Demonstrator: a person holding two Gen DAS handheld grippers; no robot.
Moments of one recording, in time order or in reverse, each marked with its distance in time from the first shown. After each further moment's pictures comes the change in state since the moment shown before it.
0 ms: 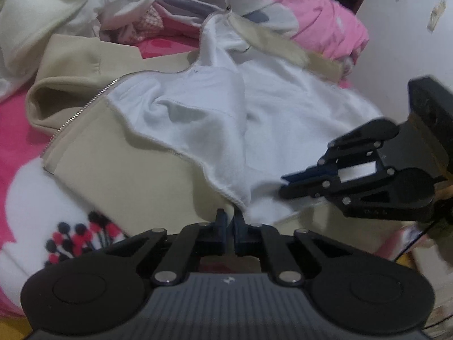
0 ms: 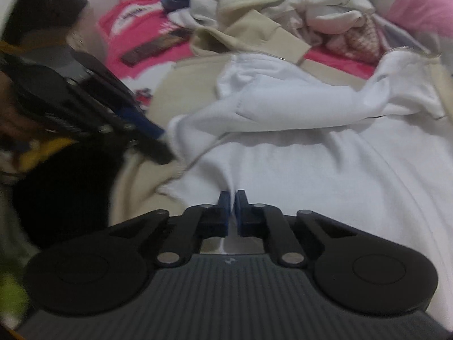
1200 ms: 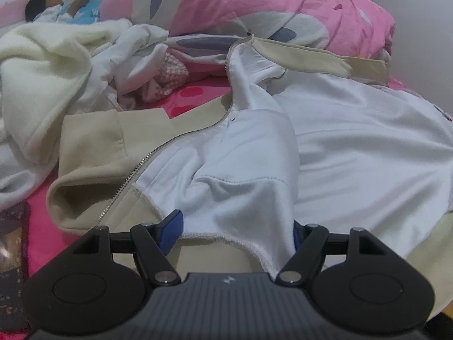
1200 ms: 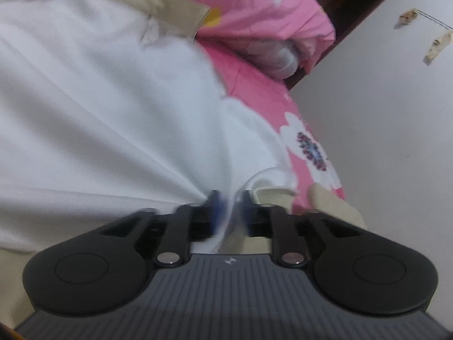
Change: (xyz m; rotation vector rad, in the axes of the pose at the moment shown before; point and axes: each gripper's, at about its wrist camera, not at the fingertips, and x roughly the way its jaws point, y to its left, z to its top) left arm 0.045 -0.013 0.040 0.214 -0.106 0.325; right arm -0.117 -0.097 -0.165 0.486 0.227 -1.313
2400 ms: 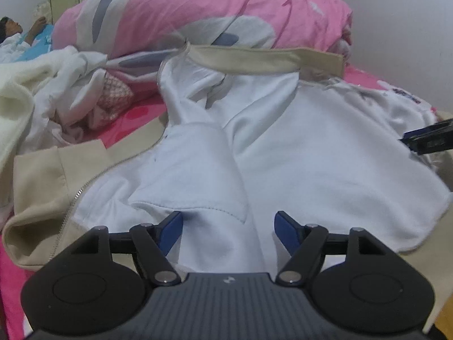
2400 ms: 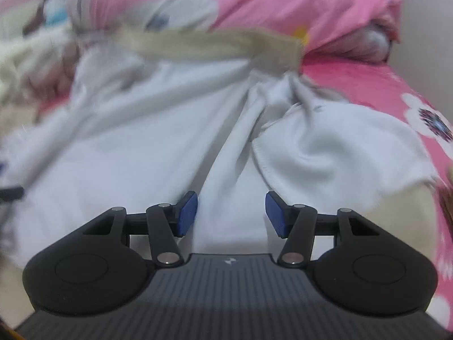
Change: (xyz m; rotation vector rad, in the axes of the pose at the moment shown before) left arm 0.016 -0.053 0.010 0.110 -0.020 -0.098; right arm -0.006 0.049 0.032 0.265 0.002 0.602
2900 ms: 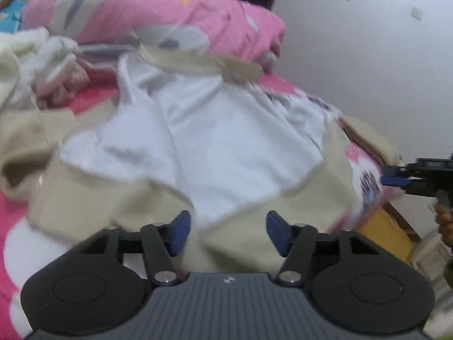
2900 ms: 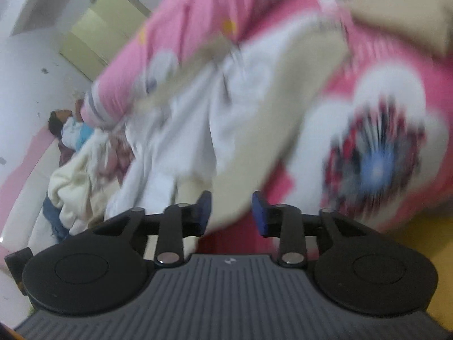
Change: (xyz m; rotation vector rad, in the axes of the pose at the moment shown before) left arm -0.107 0.014 -0.043 -0.050 -0.046 -0.341; right arm -0.178 -0.046 -0.145 0.637 -0.165 0.273
